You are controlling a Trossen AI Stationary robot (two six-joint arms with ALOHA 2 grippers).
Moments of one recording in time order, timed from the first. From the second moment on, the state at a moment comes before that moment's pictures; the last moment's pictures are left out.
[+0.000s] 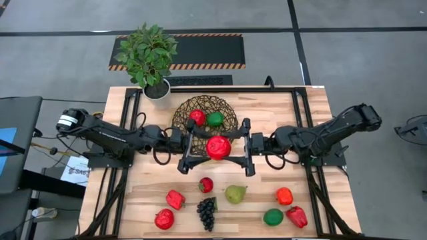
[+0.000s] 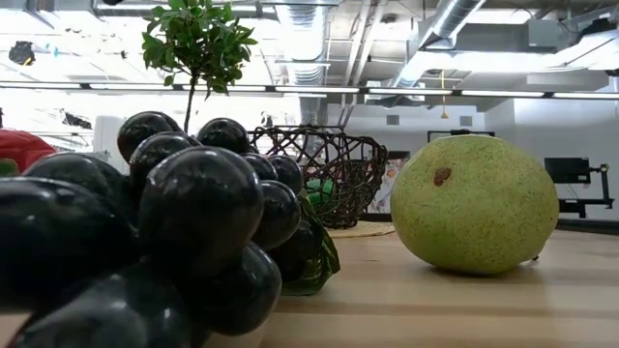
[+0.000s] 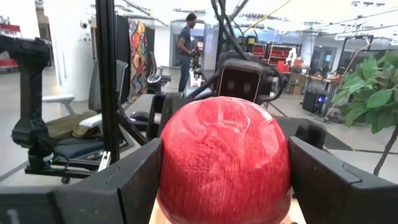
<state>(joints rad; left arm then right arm) -0.16 1.35 0.78 0.86 -0.02 -0.07 0.29 1.30 0.99 0.43 0.25 -0.08</state>
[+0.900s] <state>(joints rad) -0.16 1.37 0.82 0.81 0.04 -0.09 0.28 1.31 0.99 0.44 0.25 -0.08</state>
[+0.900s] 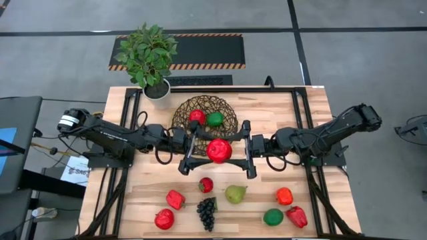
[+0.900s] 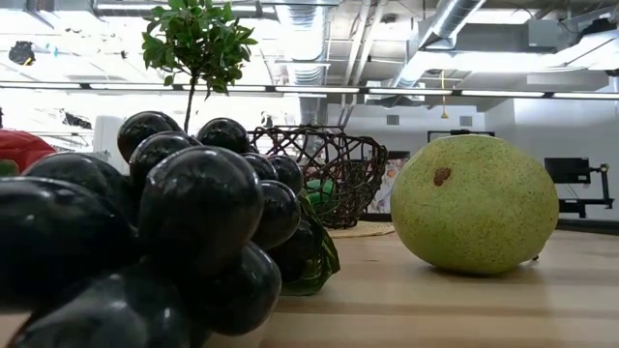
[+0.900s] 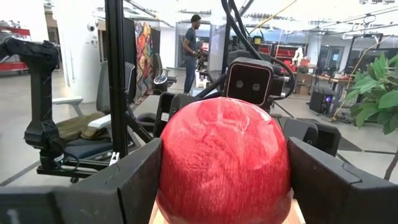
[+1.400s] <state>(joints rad) -0.16 1.38 0.82 0.80 0.04 -0.10 0.28 1.31 0.99 0.43 0.25 -0.07</state>
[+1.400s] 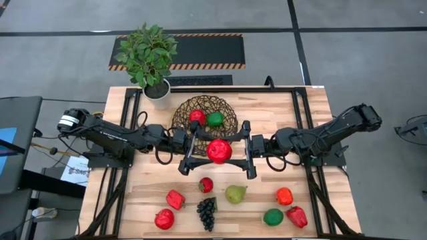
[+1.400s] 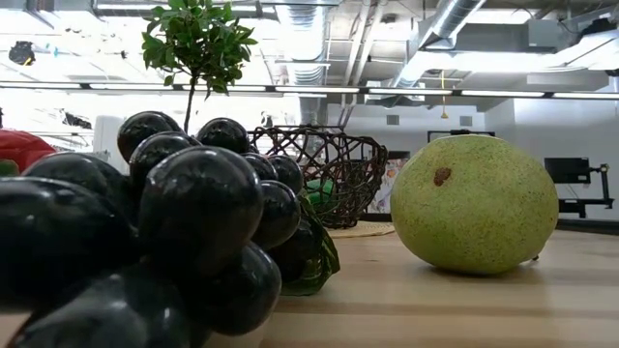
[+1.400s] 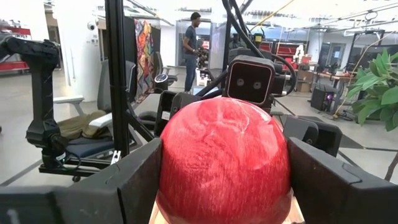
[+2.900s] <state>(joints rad) -0.16 1.29 0.82 0.94 0.15 -0.57 0.35 1.08 0.99 0.04 0.43 -0.05</state>
